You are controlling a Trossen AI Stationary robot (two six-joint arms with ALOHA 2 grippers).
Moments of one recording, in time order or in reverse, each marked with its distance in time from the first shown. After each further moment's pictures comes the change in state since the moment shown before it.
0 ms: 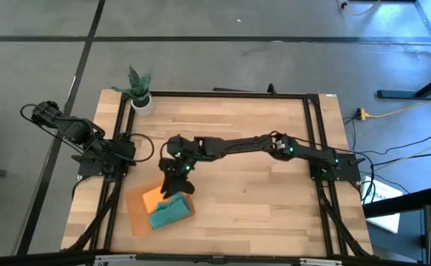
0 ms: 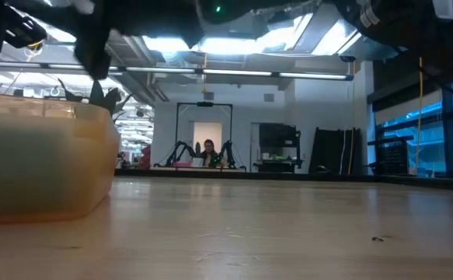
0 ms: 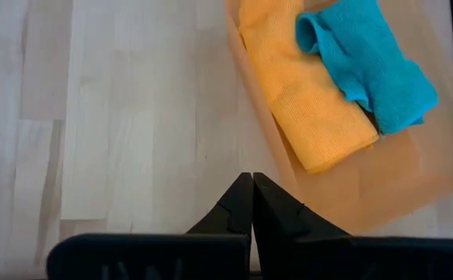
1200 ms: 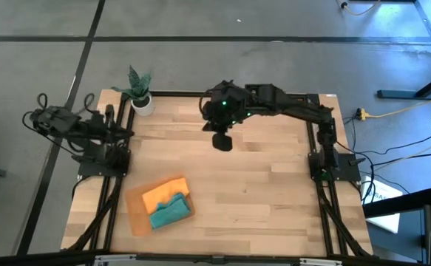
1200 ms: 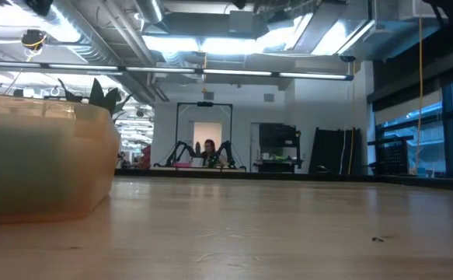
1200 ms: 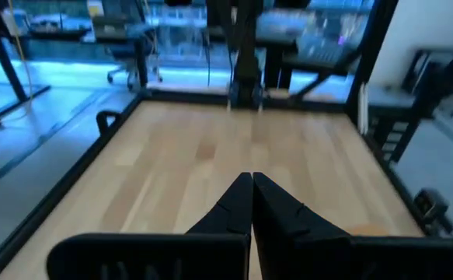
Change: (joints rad) left arm 0.083 -0.400 -0.002 0.431 -0.326 0.307; right arm -0.136 -0.543 0.000 -0.872 0.711 -0.431
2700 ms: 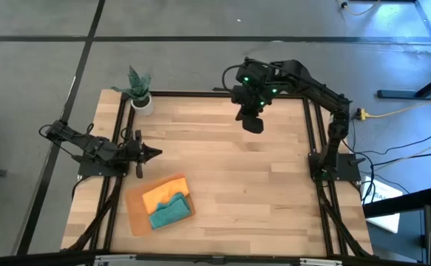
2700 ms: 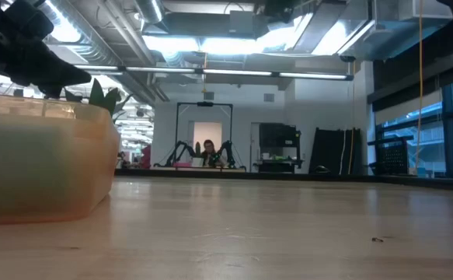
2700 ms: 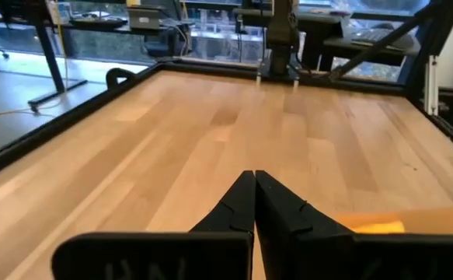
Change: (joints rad) left arm -0.002 -0.242 -0.765 0.588 -0.135 -0.024; right arm -0.197 -0.136 -0.042 -0.380 -0.163 -0.077
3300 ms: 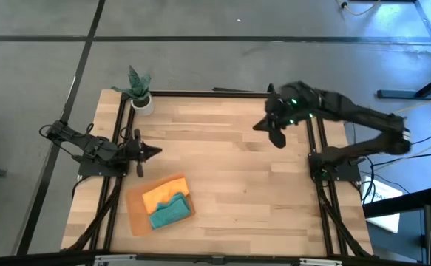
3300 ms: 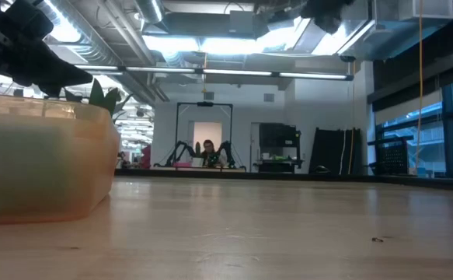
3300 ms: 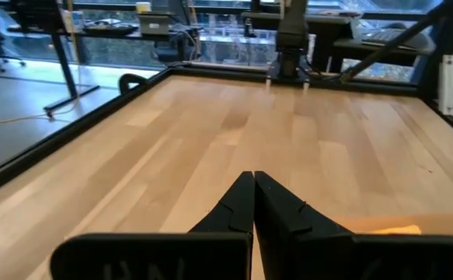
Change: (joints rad) left arm 0.000 -0.007 0.000 -0.002 -0.032 0.029; right arm 0.018 -0.648 -0.948 0.653 0.011 0.244
